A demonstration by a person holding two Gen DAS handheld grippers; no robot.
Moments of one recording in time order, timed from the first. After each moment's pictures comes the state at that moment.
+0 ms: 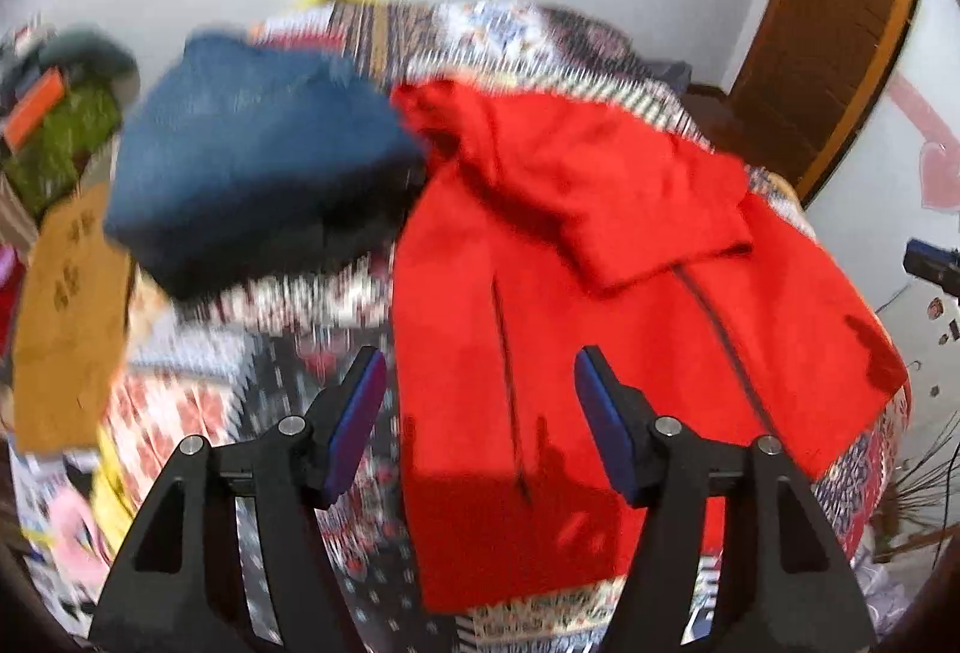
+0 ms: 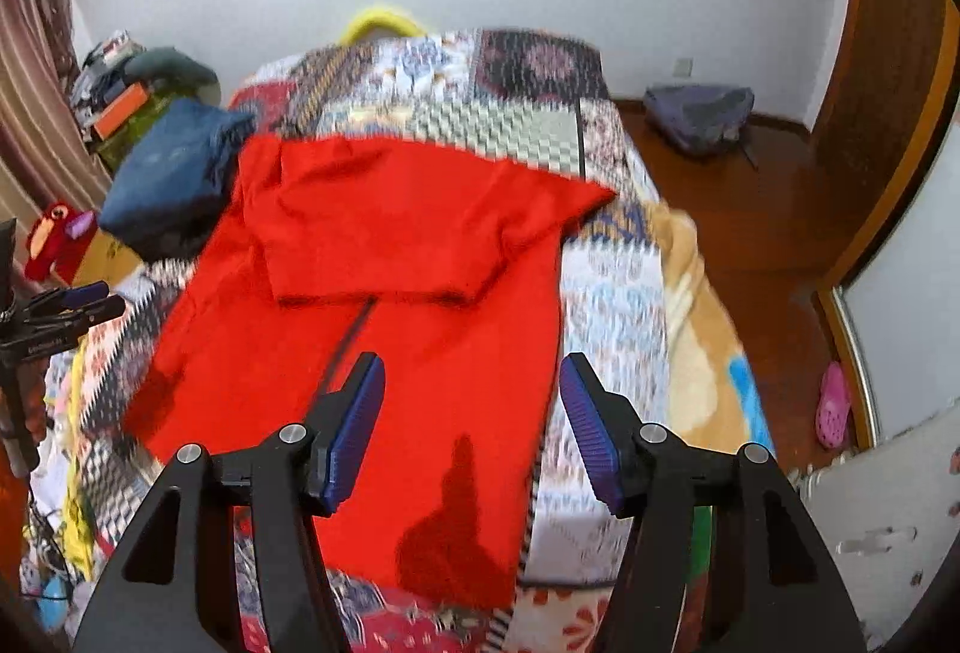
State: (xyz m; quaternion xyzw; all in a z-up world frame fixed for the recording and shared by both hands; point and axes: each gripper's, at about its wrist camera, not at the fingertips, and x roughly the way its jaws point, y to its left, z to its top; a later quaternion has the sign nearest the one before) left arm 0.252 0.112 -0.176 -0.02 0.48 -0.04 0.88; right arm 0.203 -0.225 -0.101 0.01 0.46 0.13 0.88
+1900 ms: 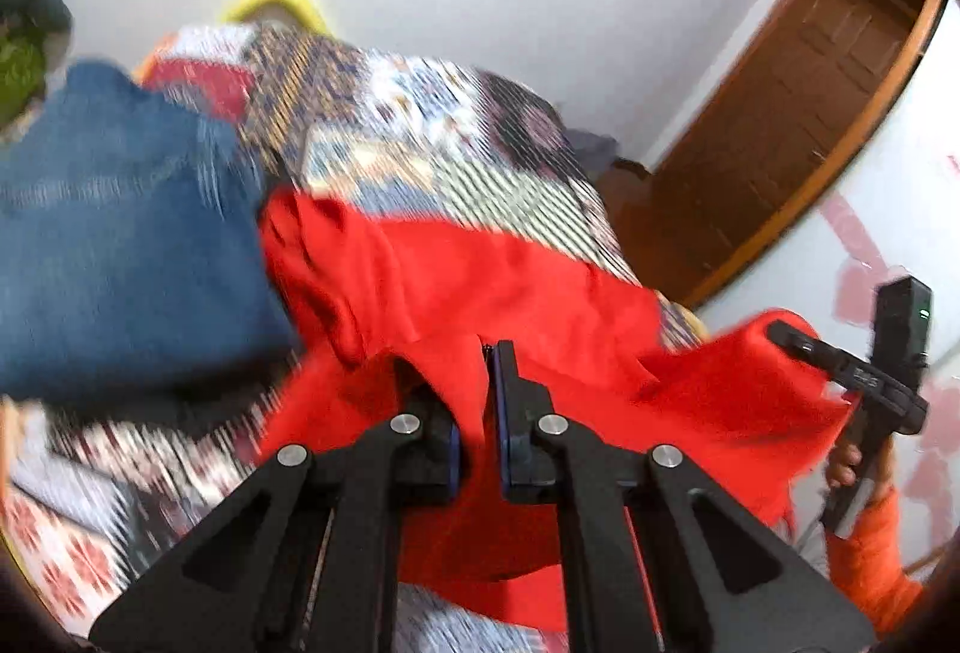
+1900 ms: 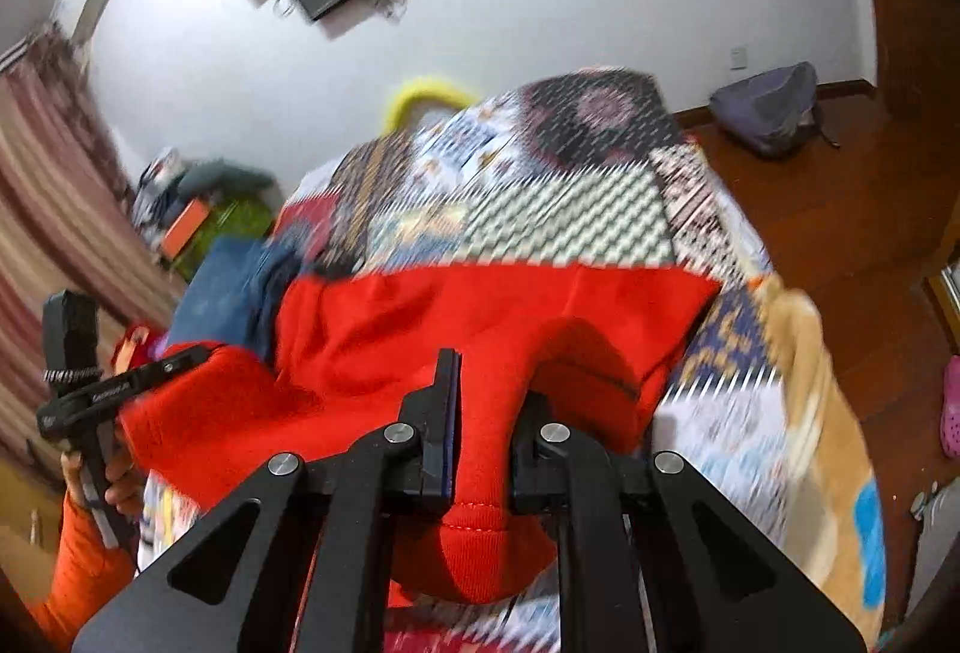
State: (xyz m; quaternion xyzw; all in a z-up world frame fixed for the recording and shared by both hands) left arm 0.391 0.091 -0.133 -0.14 0.41 -0.12 0.89; right arm 0.322 -0.235 -0.099 0.17 0.40 0.21 0.88
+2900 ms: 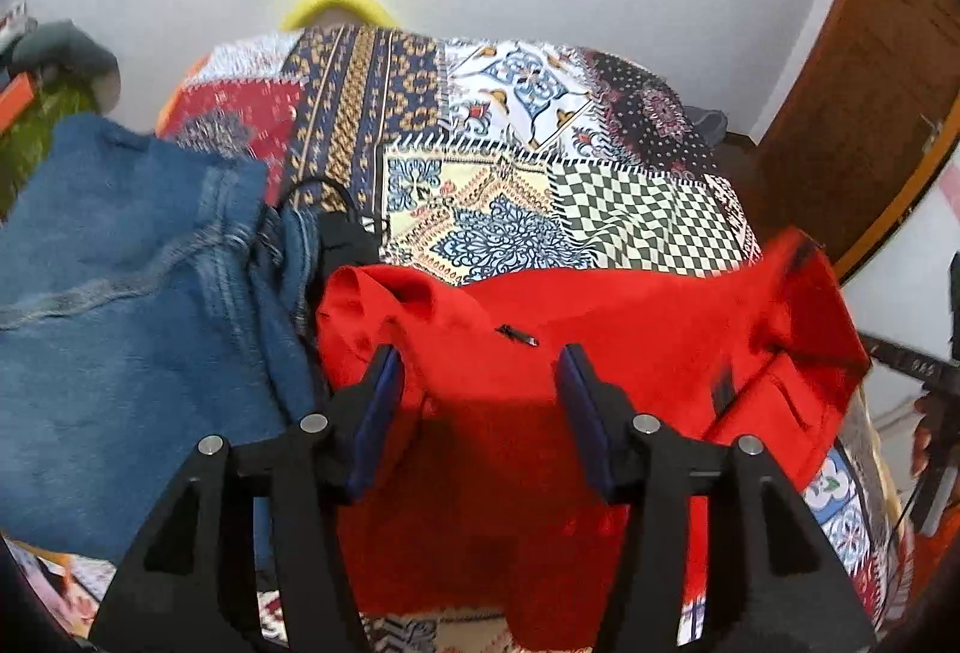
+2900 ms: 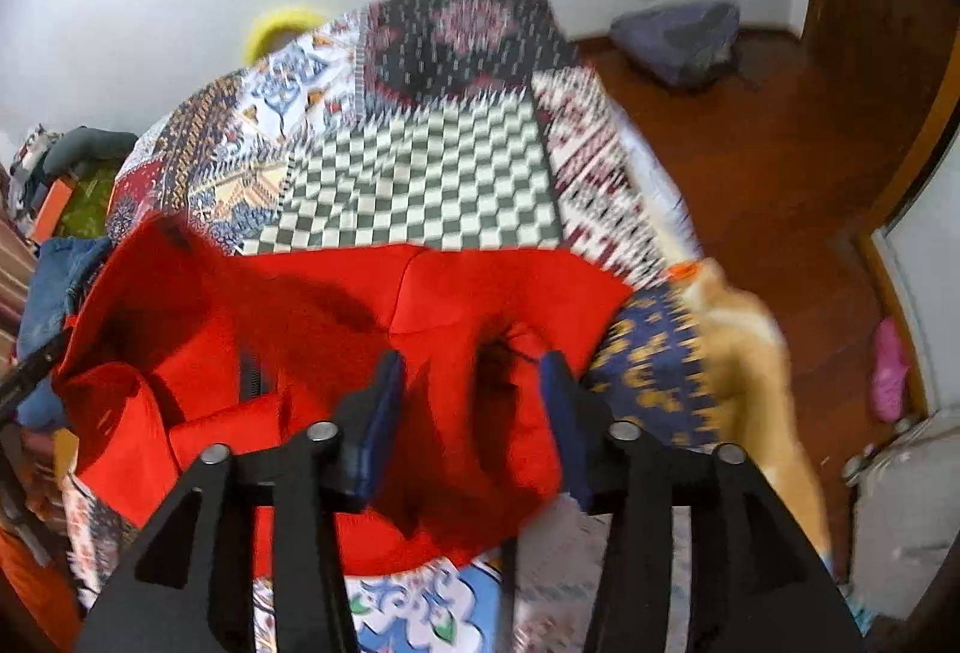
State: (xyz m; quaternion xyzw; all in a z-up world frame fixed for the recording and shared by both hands) left arm 0.479 0.094 -0.179 -0.04 0.45 -0.02 0.89; right arm 0.409 -0.246 -0.156 0.10 0.50 0.08 0.85
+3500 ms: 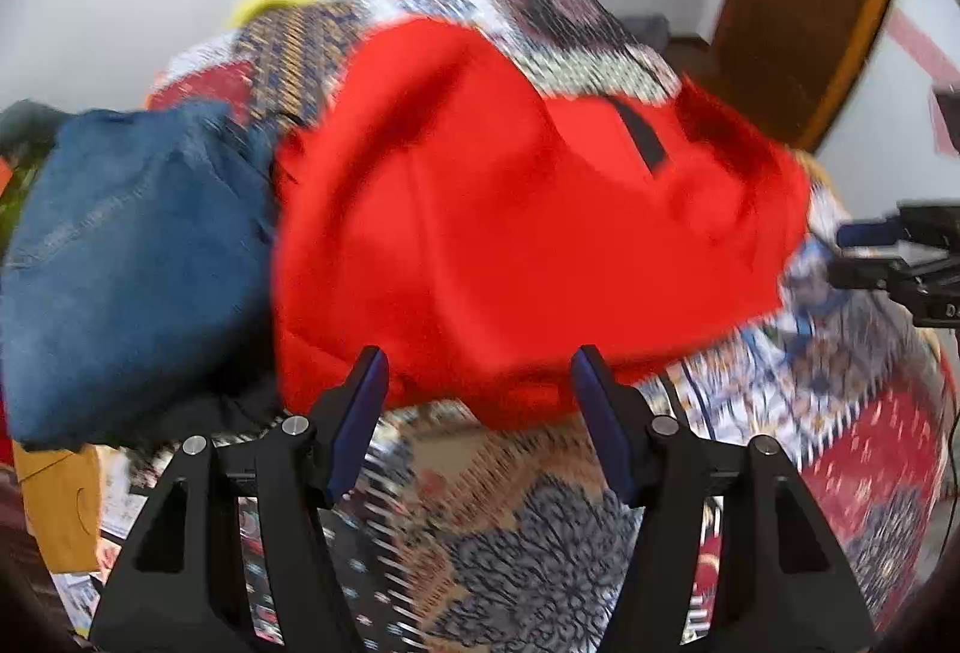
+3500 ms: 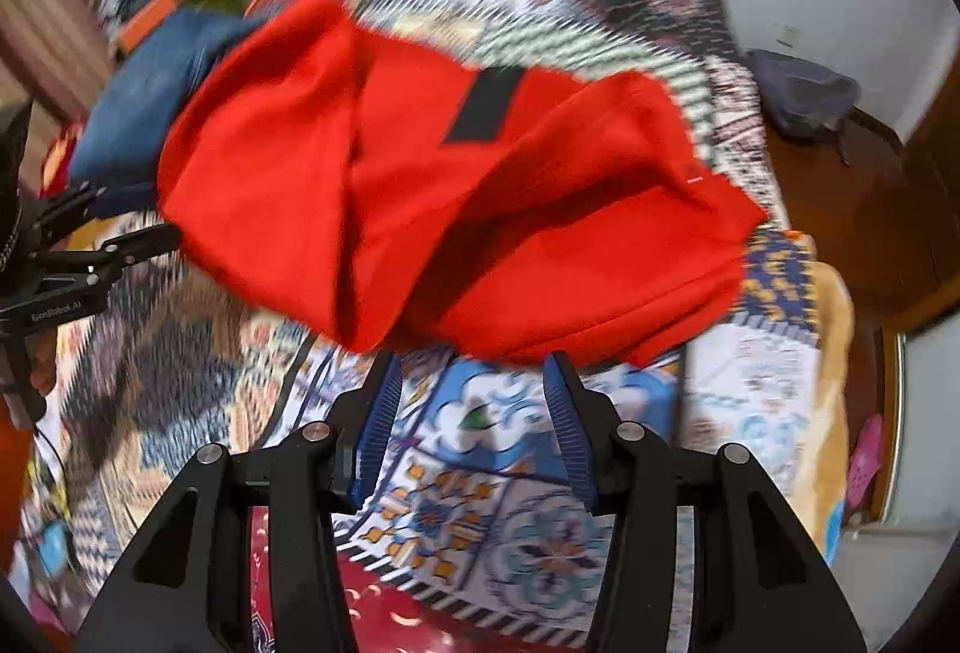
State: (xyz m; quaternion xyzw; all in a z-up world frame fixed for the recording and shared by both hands) left arm 0.376 0.052 -0.216 0.07 0.49 -0.08 0.86; right arm 0.313 -0.154 -0.155 -0.05 0.54 0.23 0.81
